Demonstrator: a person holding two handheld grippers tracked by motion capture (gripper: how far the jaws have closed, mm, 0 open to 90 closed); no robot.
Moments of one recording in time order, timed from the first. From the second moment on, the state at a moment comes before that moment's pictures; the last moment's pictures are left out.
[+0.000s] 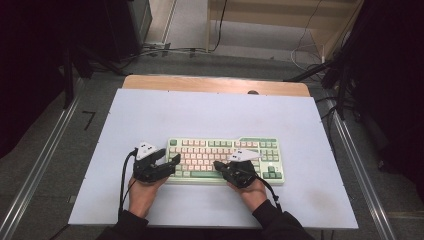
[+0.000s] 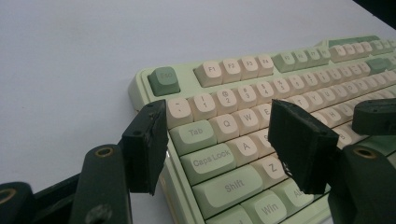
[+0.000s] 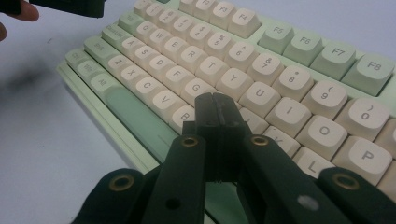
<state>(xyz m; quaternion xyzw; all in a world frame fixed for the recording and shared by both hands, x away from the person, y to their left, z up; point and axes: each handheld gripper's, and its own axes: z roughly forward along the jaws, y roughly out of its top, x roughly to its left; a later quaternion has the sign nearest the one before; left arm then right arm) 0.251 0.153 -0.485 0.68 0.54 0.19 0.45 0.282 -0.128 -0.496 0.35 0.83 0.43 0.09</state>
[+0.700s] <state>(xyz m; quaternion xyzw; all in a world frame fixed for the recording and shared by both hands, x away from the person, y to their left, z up) 0.251 0.154 -0.484 0.68 0.54 0.19 0.45 0.281 -0.127 -0.496 0.34 0.83 0.43 0.09</state>
